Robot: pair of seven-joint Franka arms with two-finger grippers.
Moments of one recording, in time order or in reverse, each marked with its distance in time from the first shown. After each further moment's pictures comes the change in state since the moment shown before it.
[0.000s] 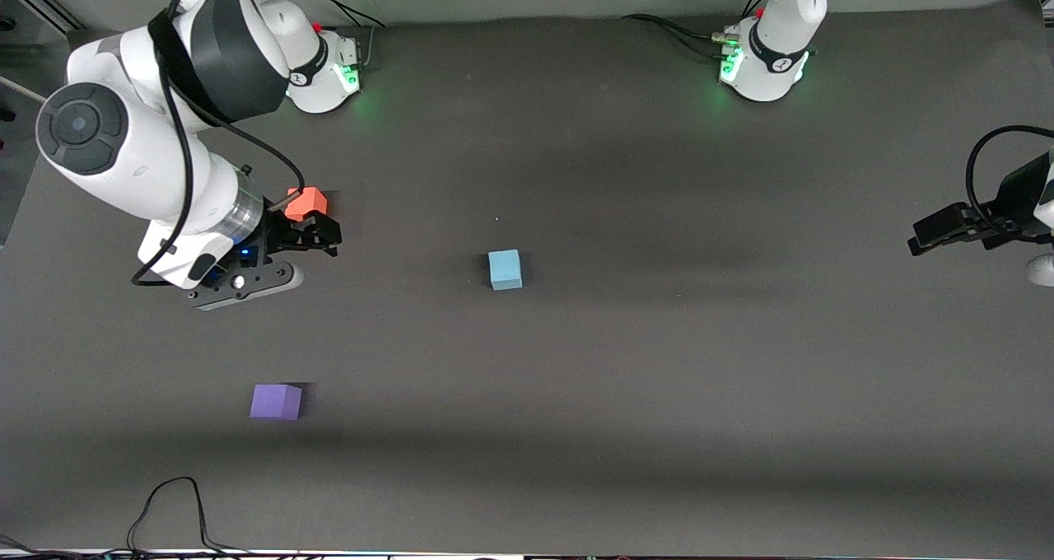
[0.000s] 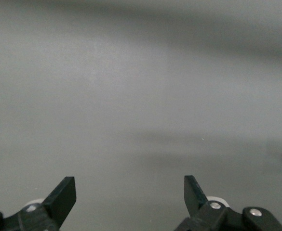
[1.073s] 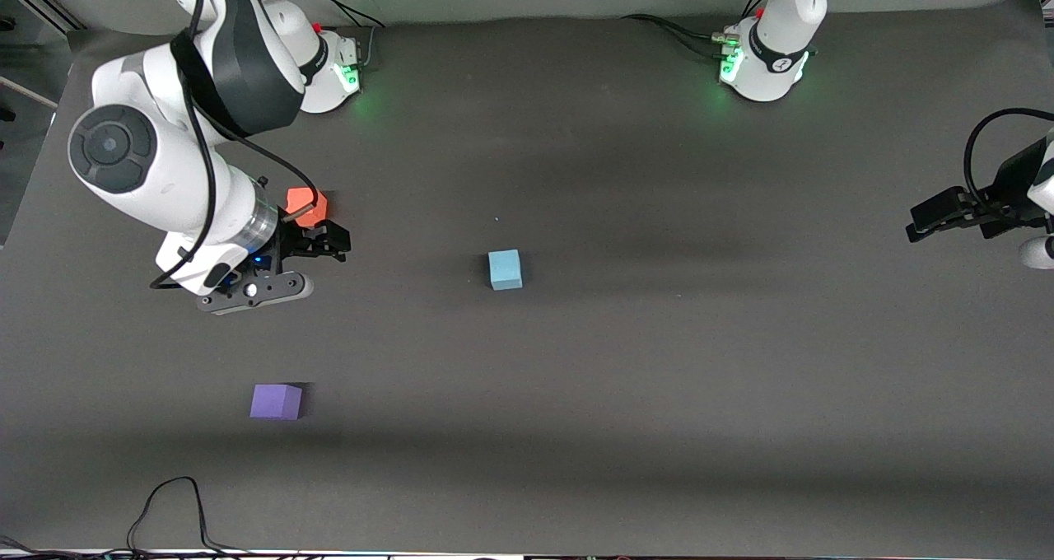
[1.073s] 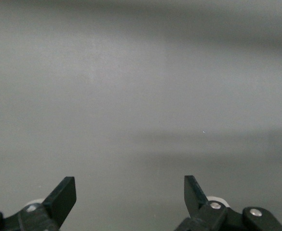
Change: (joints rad) left arm -0.060 -0.037 0.058 -0.041 0.000 0.000 0.032; right arm 0.003 0.034 -0.013 -0.024 0.000 0.012 0.025
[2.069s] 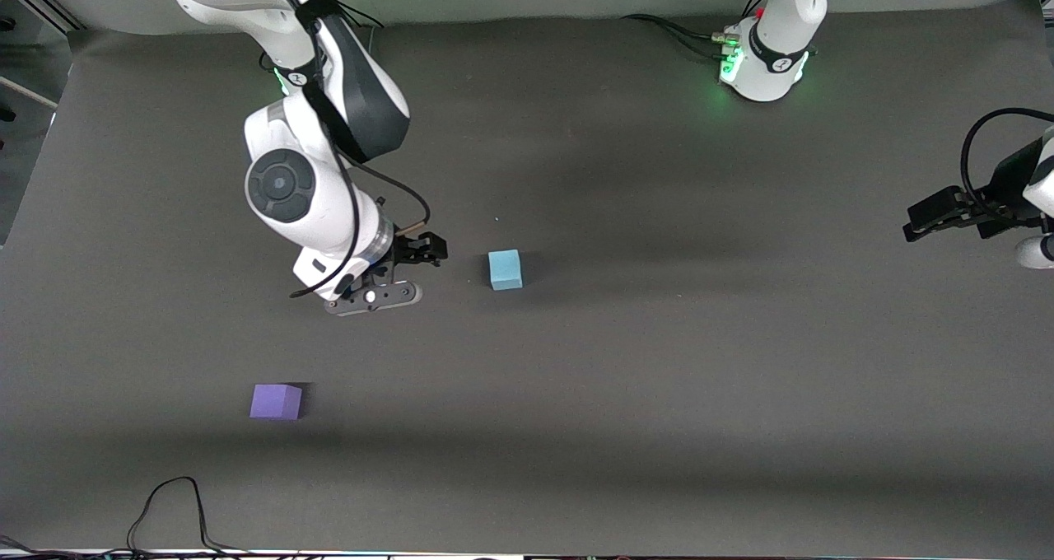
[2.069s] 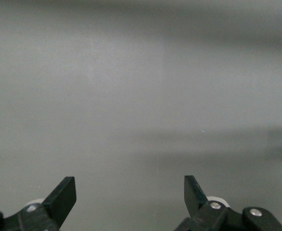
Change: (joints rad) left arm 0.004 0.000 -0.010 -0.001 0.000 -0.001 0.001; right arm 0.152 0.098 0.012 -0.074 0.127 0.202 0.181
